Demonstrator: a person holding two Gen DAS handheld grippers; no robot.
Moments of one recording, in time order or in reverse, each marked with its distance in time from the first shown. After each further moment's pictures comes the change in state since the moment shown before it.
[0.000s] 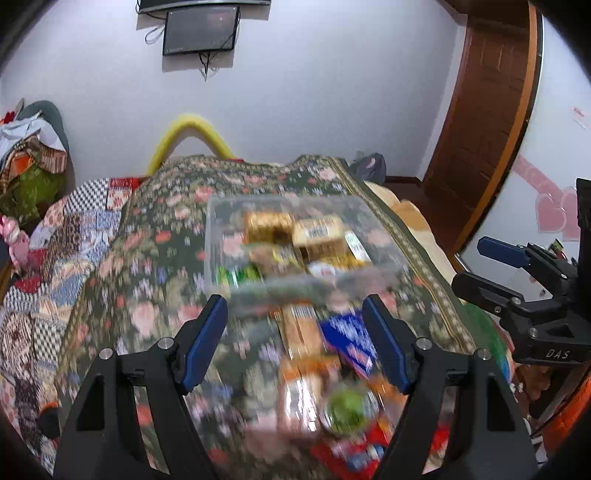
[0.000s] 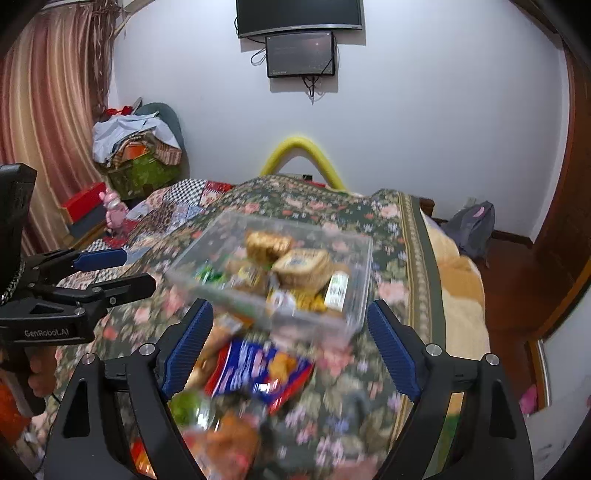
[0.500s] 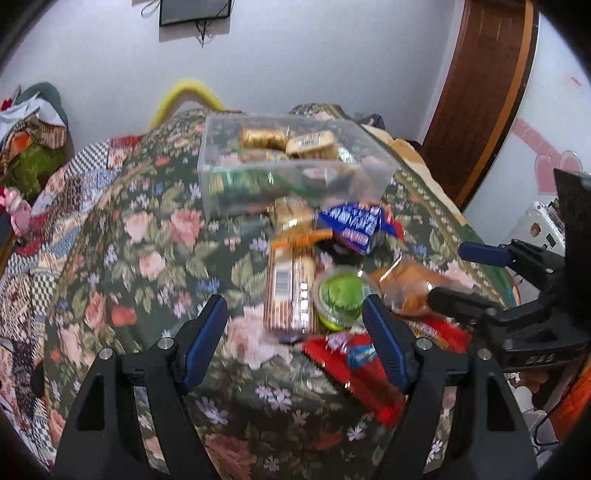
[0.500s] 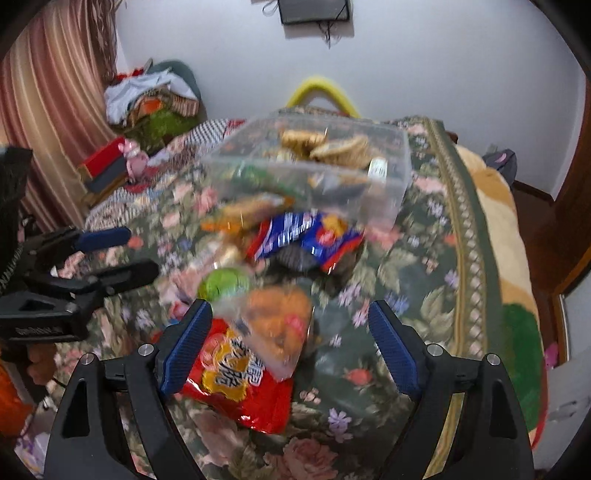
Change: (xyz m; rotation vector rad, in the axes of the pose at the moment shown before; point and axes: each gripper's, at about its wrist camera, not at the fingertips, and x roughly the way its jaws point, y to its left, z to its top) left arm 0.000 -0.009 -0.089 0.013 0.123 0.010; right arm 0.021 0.026 -0.082 0.019 0.198 0.081
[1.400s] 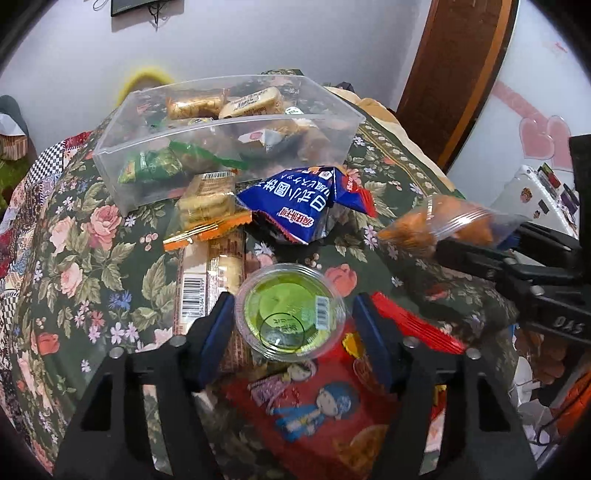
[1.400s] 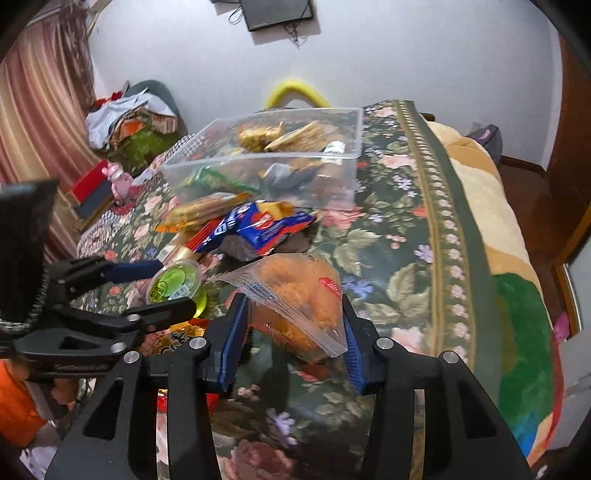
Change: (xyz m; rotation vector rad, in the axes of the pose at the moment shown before) left arm 0.069 -0.046 0.007 0.103 0.085 -0.079; right arm -0.008 -0.046 -0.022 0.128 -0.055 0.005
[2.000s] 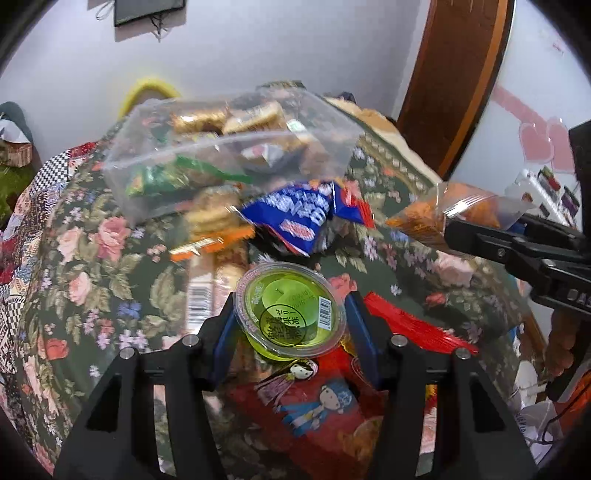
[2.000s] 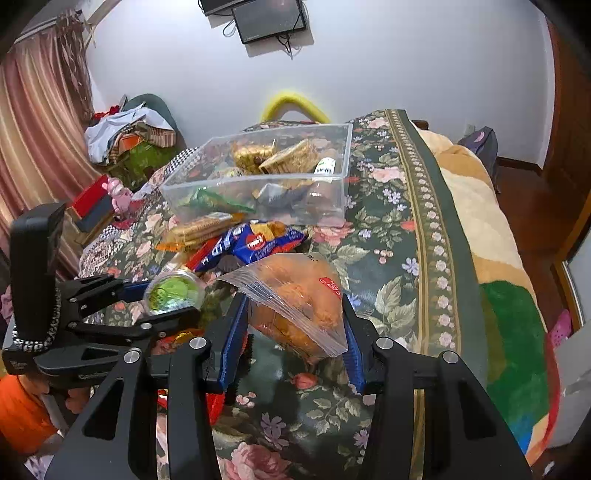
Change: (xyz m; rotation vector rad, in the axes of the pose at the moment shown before) left arm -0.016 0.002 0.003 -0.002 -0.047 0.013; right arm -0.013 -0.006 0.010 0.019 -0.041 0.006
